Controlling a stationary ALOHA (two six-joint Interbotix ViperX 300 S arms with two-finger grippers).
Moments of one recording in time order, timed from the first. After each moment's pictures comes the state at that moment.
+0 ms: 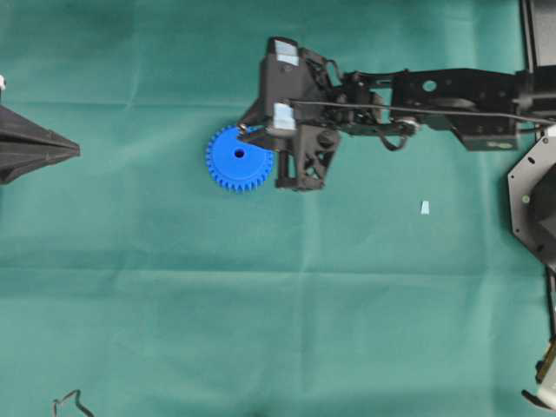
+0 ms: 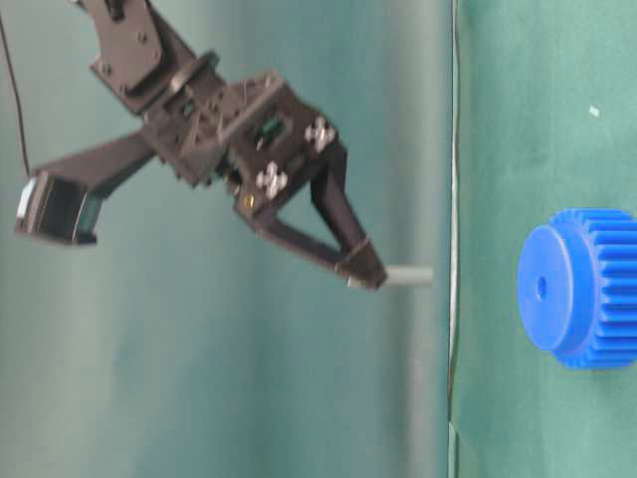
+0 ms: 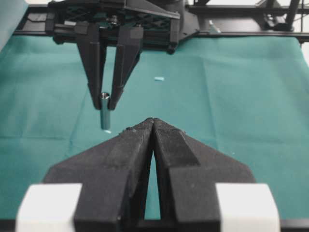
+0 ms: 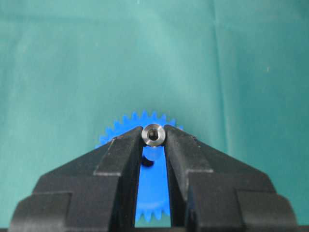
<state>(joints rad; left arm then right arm) 0.00 -0.99 1.17 0.02 -0.14 -0.01 -0.14 0.01 0.44 0.04 0.23 0.00</state>
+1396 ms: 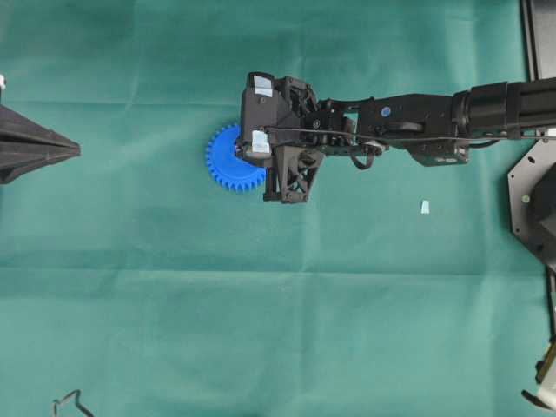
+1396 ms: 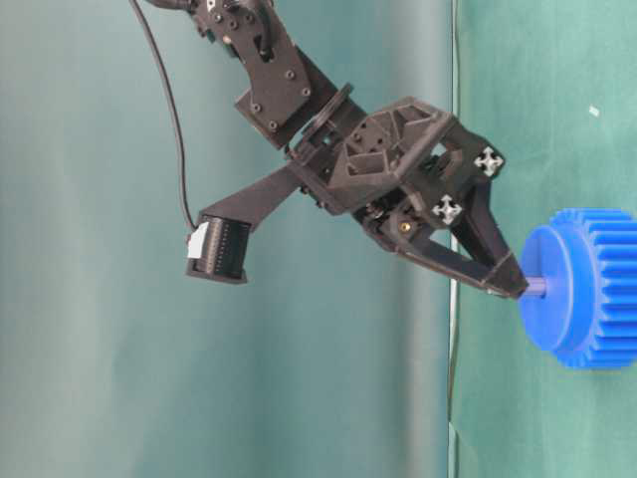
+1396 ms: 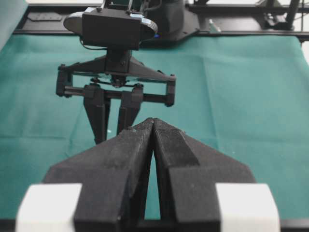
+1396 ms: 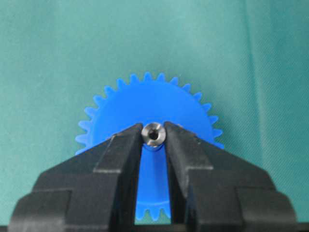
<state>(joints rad) 0.00 -0.99 1.17 0.02 -0.14 0.00 -0.14 0.19 0.50 0.04 0.04 0.01</state>
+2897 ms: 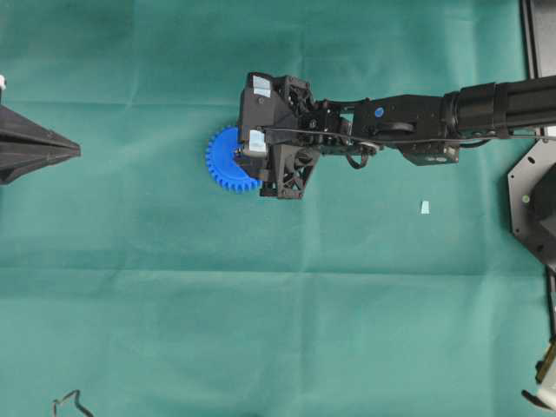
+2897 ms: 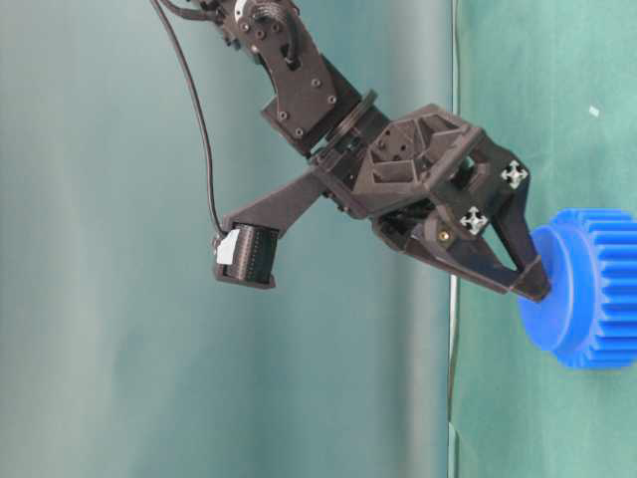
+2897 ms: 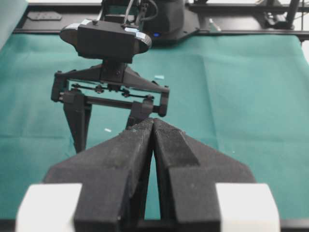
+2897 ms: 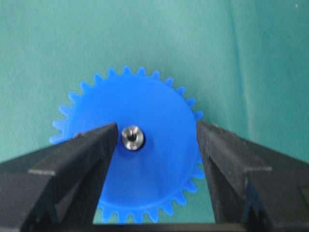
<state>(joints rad) 0.00 -0.99 1.17 0.02 -0.14 -0.01 -0.15 0.22 0.50 0.04 0.01 0.01</state>
